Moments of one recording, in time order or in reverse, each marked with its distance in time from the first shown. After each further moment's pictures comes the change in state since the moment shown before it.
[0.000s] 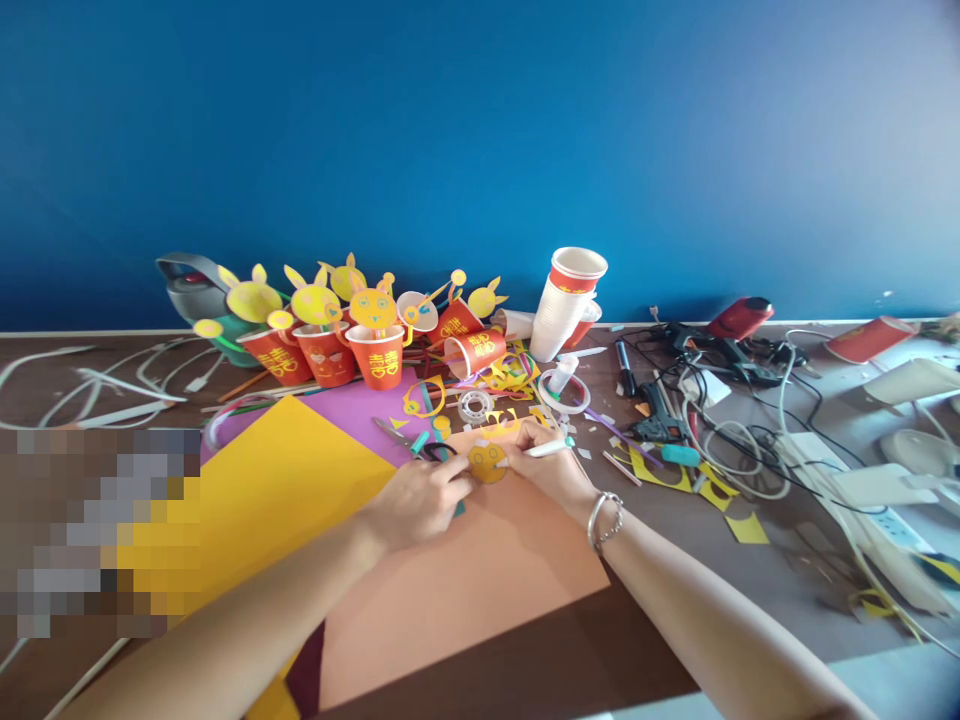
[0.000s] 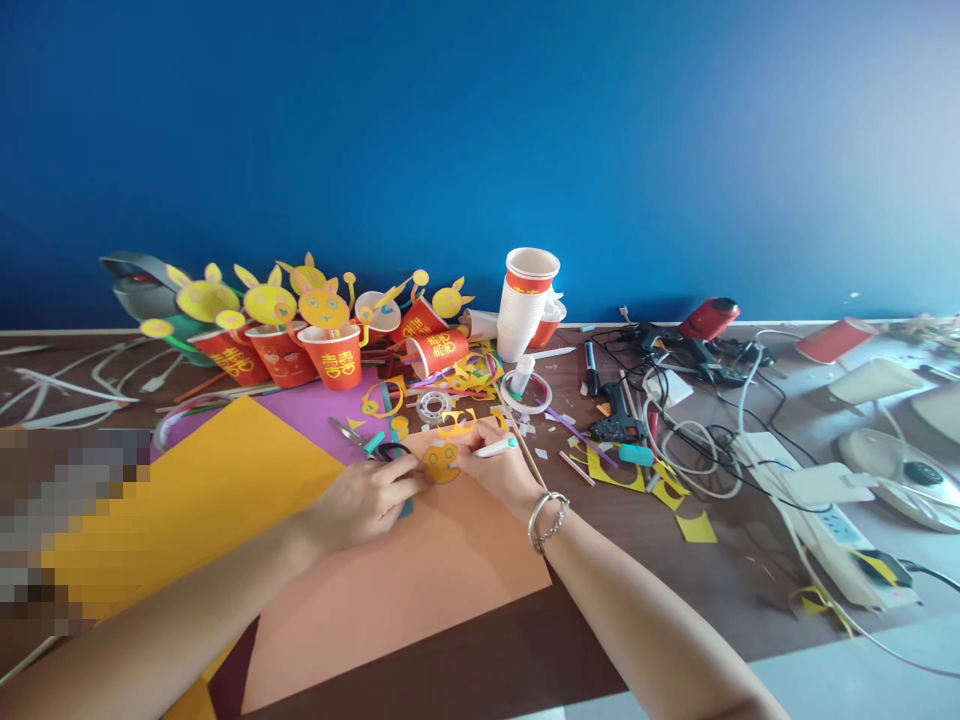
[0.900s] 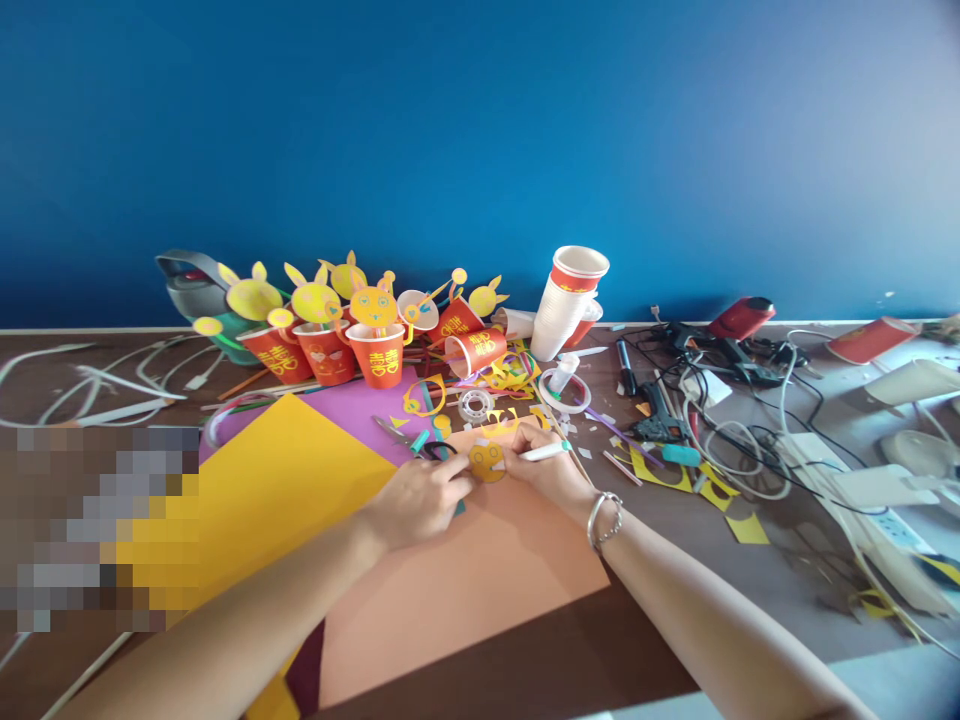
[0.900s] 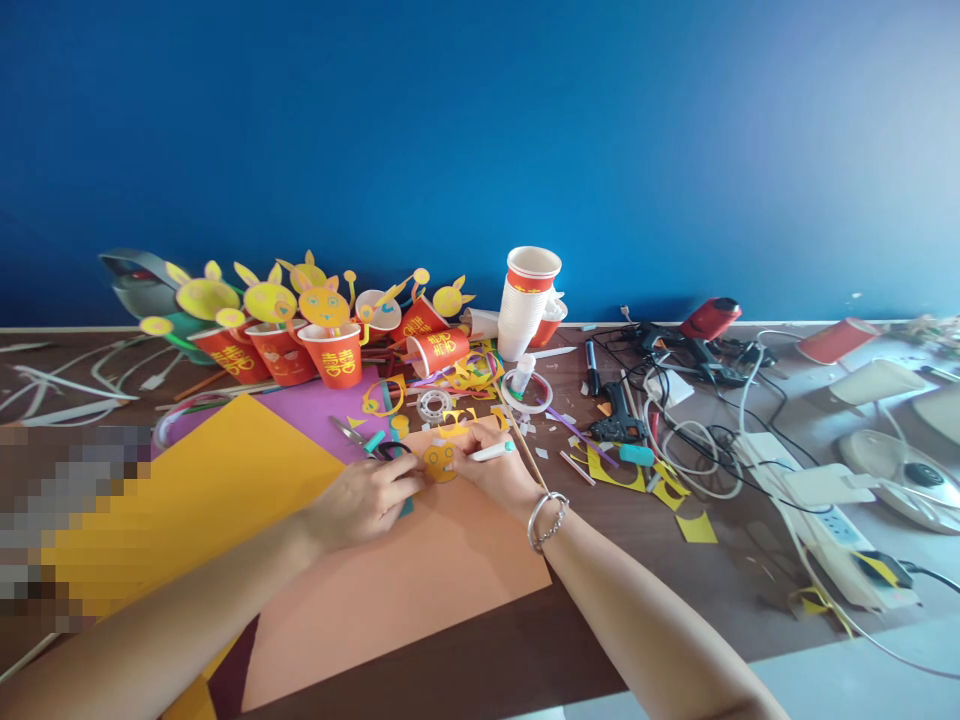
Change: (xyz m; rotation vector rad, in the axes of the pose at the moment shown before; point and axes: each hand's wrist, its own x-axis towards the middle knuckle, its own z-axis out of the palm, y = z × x) left_hand -0.001 -0.001 0.002 -0.036 0.038 -0.007; right_hand -0.002 0.001 0.000 0.041 -0.094 -0.051
